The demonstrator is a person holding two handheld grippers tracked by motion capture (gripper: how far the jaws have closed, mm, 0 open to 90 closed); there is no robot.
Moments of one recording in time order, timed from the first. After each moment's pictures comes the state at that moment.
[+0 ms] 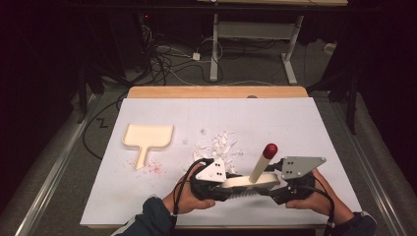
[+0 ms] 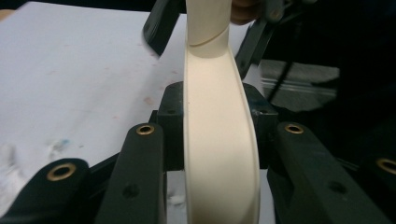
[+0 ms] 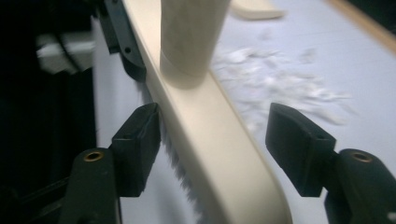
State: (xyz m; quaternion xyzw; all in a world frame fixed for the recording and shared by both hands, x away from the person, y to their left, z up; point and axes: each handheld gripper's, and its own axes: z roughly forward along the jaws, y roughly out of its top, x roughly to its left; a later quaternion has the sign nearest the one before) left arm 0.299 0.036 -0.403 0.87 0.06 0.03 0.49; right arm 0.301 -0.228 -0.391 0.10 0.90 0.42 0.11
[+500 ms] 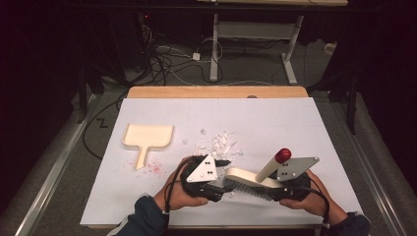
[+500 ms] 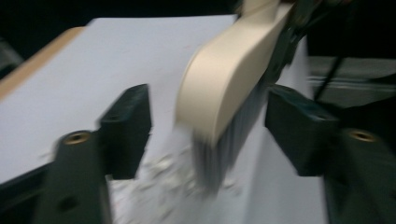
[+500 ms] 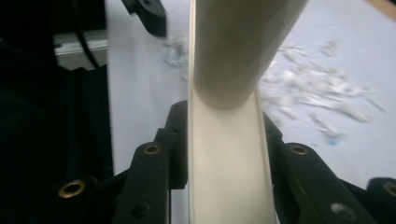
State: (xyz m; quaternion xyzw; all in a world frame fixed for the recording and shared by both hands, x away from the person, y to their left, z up) left arm 0.300 0.070 -0.397 0.86 0.10 0.16 0.48; right arm 0.303 -0.227 -0.393 0.11 0.90 0.42 0.09
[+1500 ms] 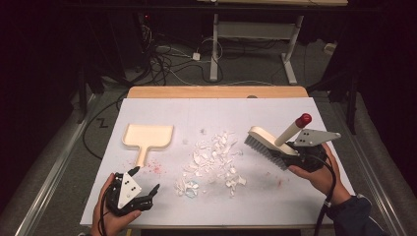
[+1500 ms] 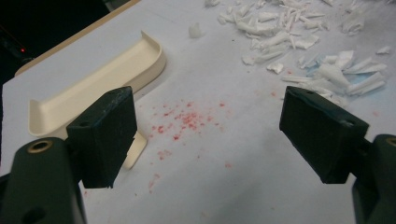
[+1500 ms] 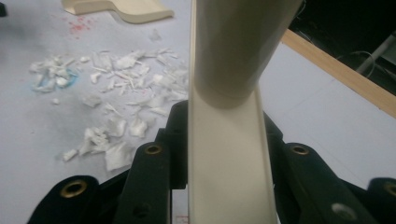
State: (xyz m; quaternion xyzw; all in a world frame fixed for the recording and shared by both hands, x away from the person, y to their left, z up) left arm 0.250 0.222 -0.465 0.81 0.34 0.31 0.37; right arm 0.355 -0.264 -0.376 0.24 0.85 0.41 0.21
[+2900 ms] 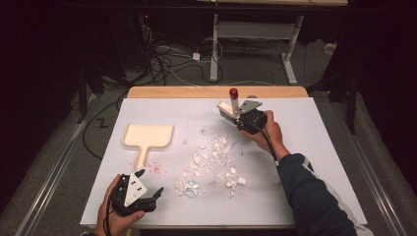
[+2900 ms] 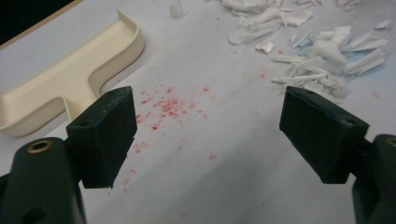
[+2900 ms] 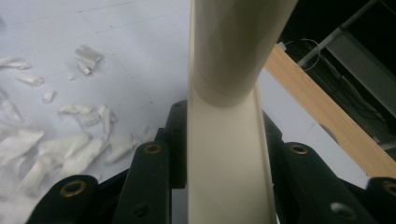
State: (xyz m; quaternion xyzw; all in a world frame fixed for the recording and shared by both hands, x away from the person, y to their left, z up) left arm 0.259 0.214 -0.478 0.82 0.33 0.29 0.36; right arm 0.497 -0.145 -0.428 0.25 0.87 0.30 0.31
